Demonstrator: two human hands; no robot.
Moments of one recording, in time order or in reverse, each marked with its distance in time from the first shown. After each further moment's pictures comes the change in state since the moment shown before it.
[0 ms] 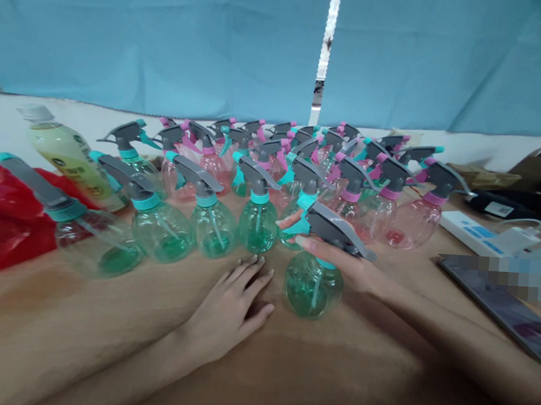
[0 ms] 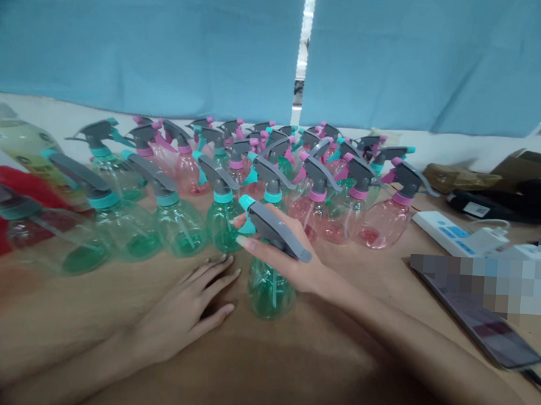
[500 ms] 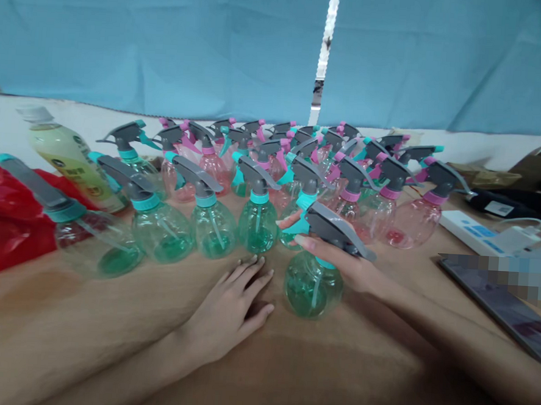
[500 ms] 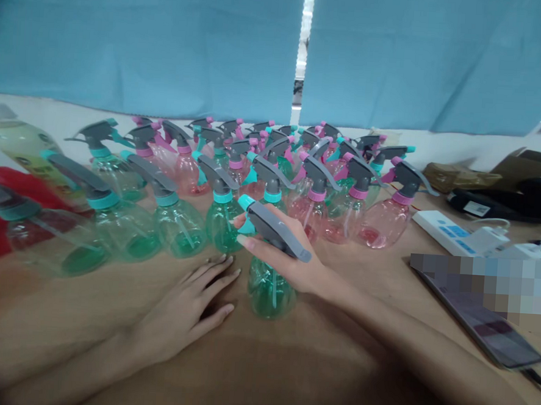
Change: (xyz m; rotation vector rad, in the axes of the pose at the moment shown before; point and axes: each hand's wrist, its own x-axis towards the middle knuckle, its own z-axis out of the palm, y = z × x) left_hand 0.000 0.001 0.000 0.020 -0.025 -0.006; right_hand 0.000 0.001 0.000 -0.012 -0.001 -0.010
